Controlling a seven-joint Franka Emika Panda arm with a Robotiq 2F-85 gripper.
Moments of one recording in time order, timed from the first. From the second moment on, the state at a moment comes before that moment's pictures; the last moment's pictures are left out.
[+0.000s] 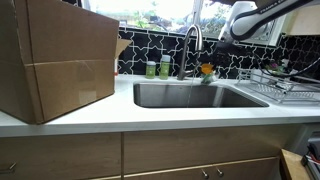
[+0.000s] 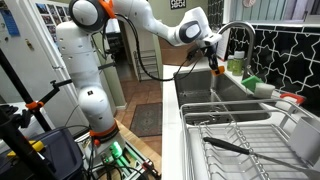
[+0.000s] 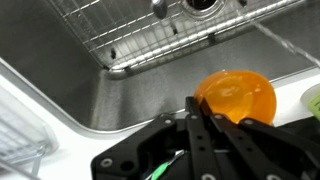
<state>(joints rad) -0.21 0.05 -0.28 -2.02 -0.21 2.43 0.82</state>
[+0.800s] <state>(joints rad) -0.23 -0.03 -0.28 -2.06 -1.16 2.43 1.14</state>
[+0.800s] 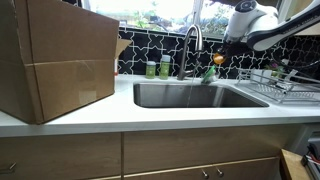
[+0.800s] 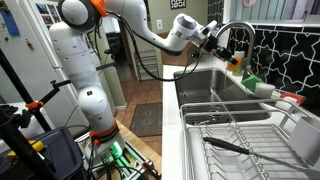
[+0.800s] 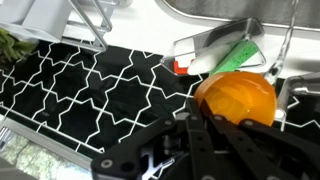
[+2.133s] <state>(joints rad) -0.22 -0.13 -0.23 -2.24 -1.29 2.39 1.25</state>
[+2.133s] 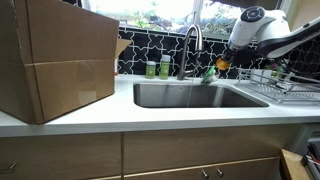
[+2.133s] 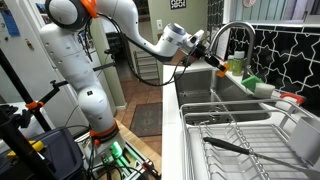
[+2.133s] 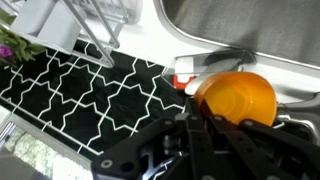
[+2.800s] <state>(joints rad) -0.20 -0.18 -0.22 -2.25 -0.55 2.18 0.76</state>
